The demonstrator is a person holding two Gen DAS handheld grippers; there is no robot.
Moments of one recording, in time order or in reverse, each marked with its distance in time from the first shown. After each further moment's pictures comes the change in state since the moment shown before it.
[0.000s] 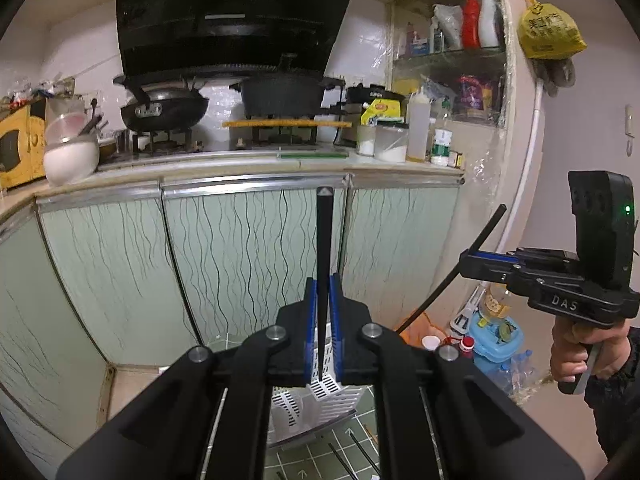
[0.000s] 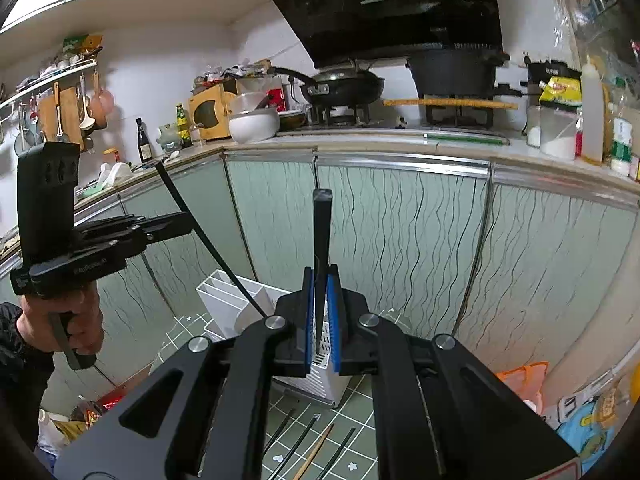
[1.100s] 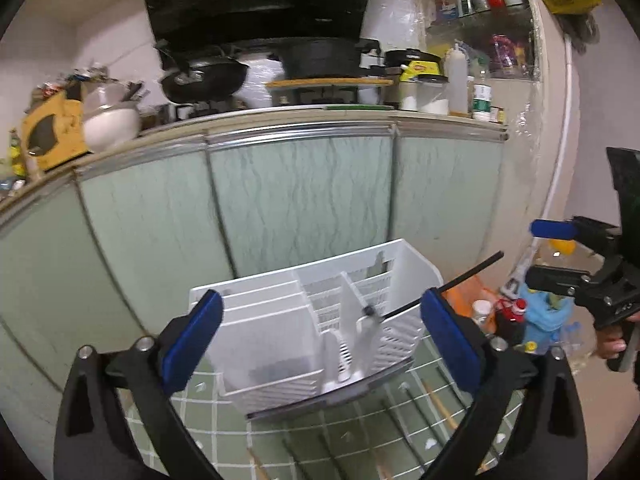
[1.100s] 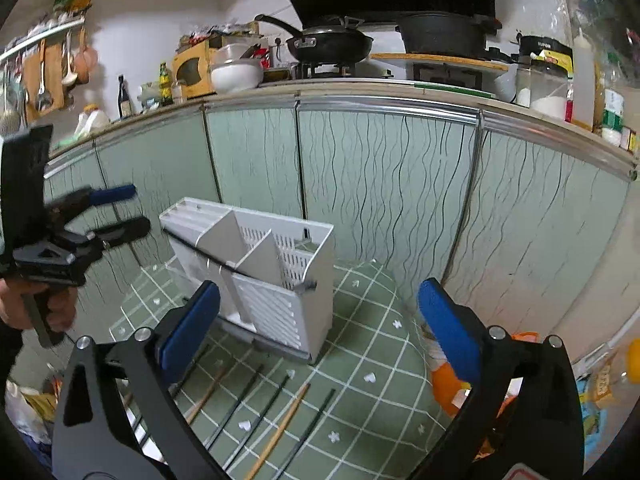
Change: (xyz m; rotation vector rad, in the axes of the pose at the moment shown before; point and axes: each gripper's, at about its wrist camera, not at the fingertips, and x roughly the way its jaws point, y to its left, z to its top) left arm -0.002 0.011 -0.082 0.032 0.054 0.204; right arm 0.017 0.008 -0.084 -0.071 0.098 -0.111
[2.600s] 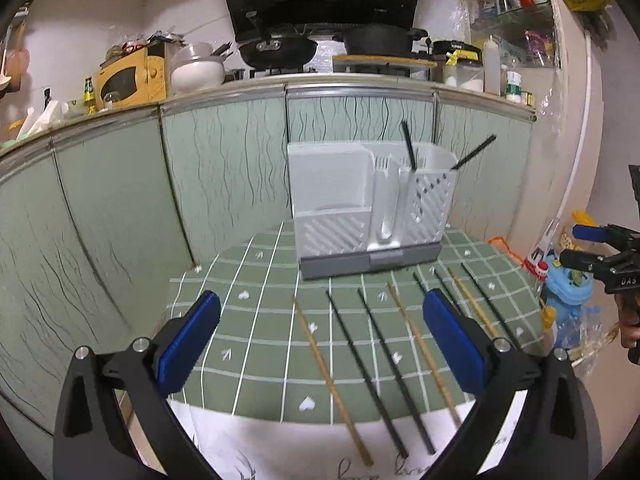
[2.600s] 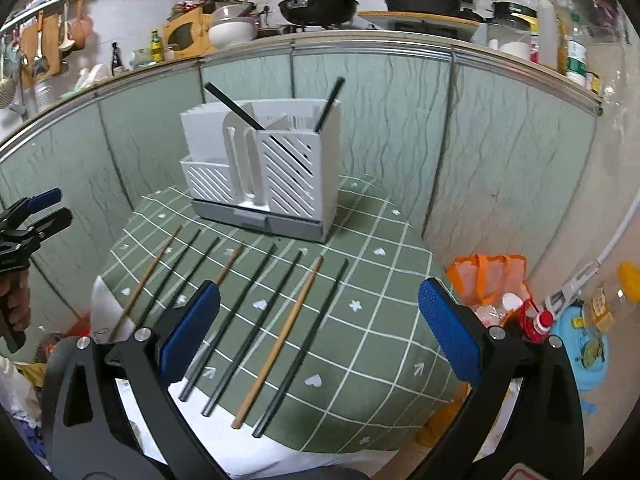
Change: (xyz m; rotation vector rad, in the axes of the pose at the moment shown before) left arm -0.110 0.009 -0.157 -0.110 0.052 0.165; right arm -0.044 0.034 -0.137 0.065 0.082 -0.080
